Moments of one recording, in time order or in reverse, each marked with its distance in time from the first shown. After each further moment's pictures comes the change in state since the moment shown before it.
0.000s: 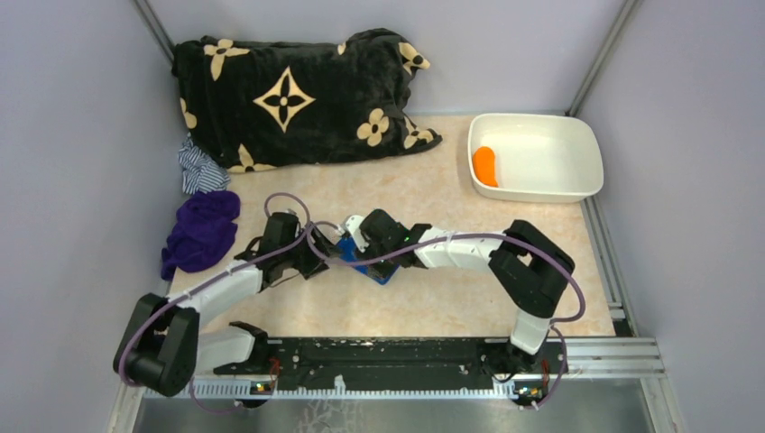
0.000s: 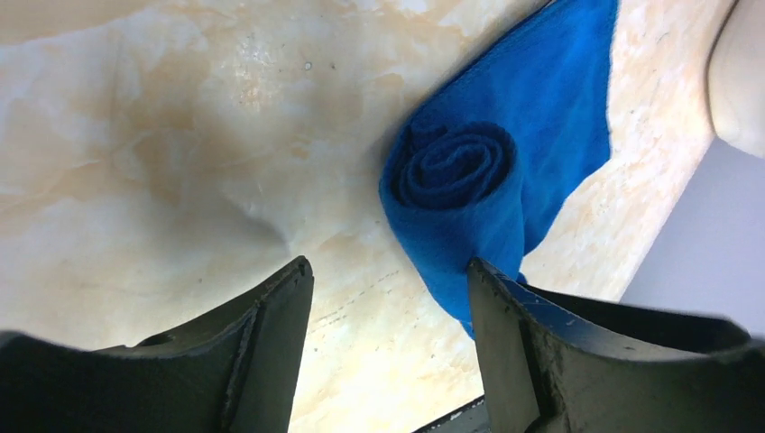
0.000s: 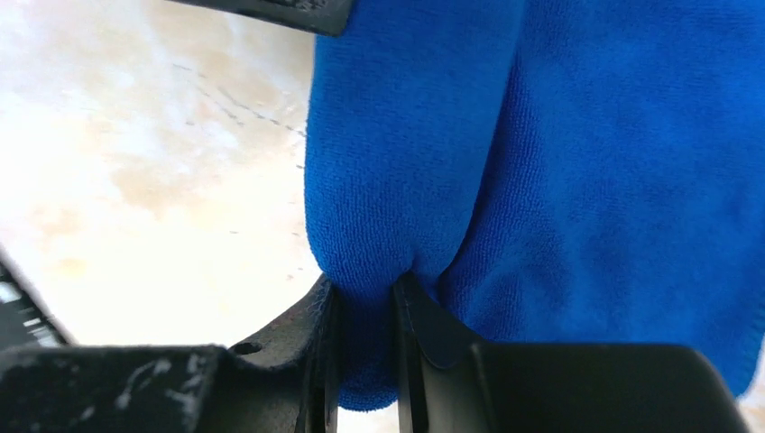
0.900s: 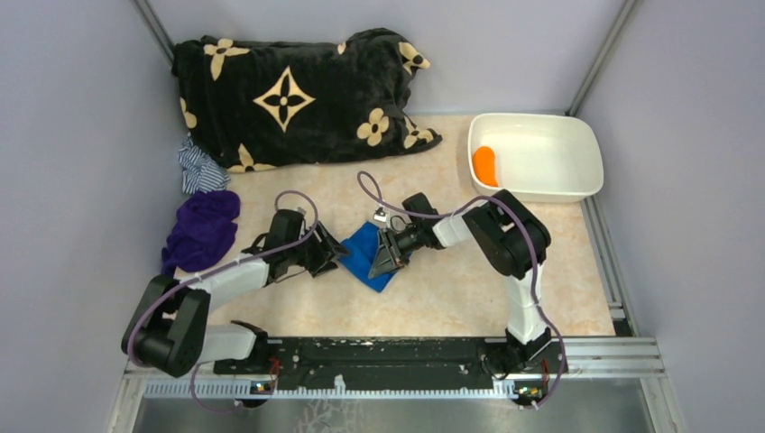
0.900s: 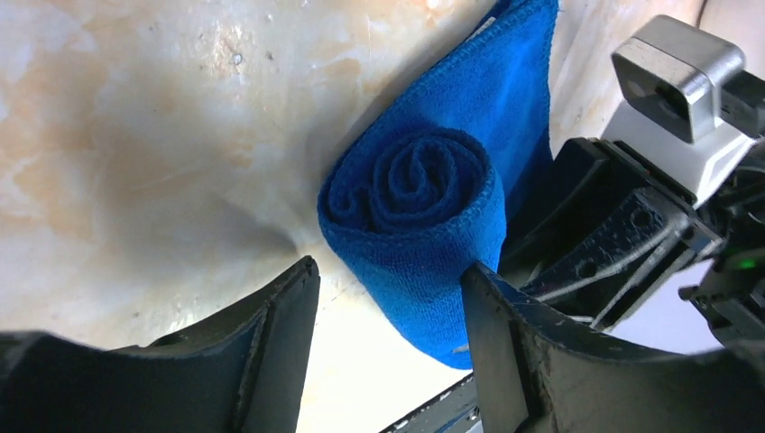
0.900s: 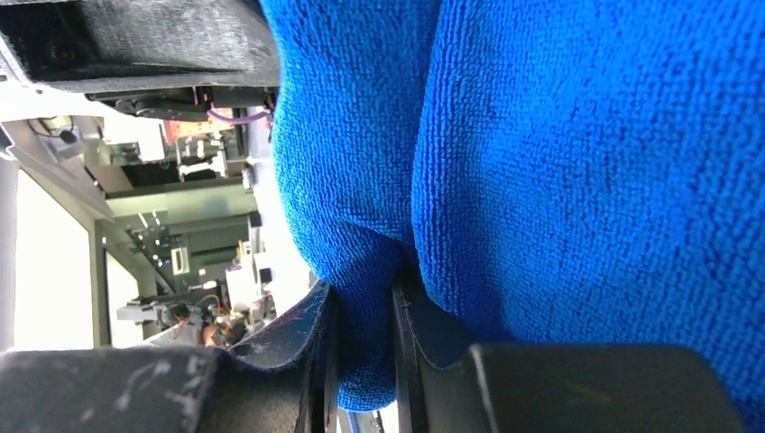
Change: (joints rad) left arm -0.004 0.043 0.006 0.052 0.071 0.006; right arm -0.390 0.282 -0.105 0.433 -1.083 0.542
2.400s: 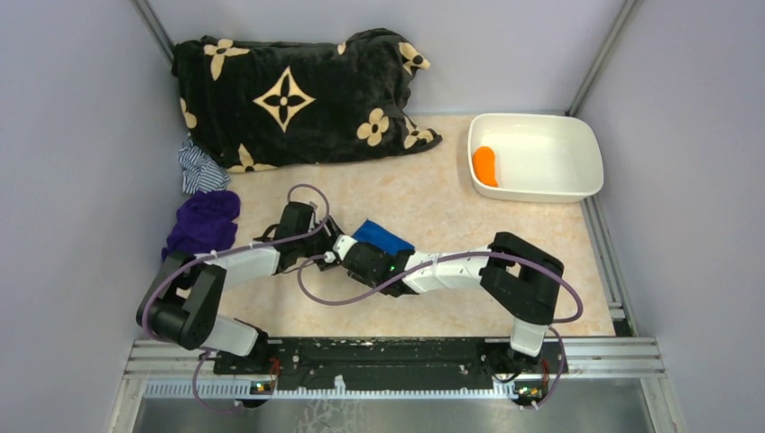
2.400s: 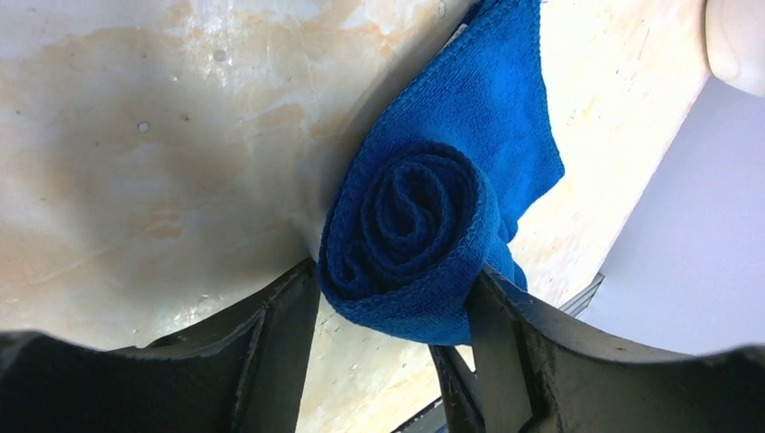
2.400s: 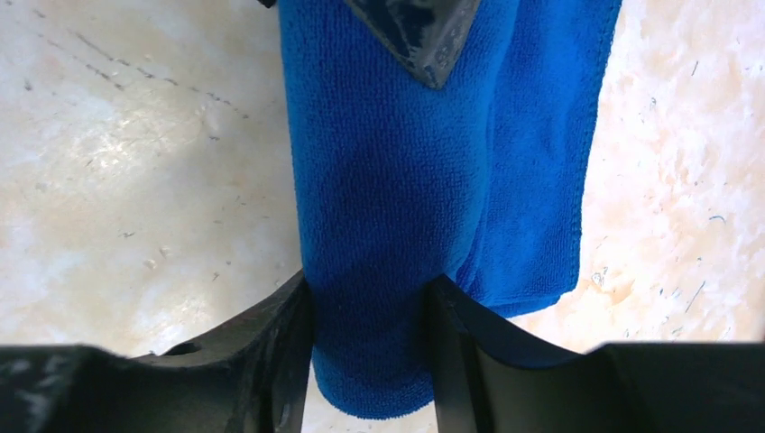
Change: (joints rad) left arm -0.029 0.177 0.089 0.062 0.039 0.021; right arm 0.550 -0.259 0.075 -0.431 1.518 -0.568
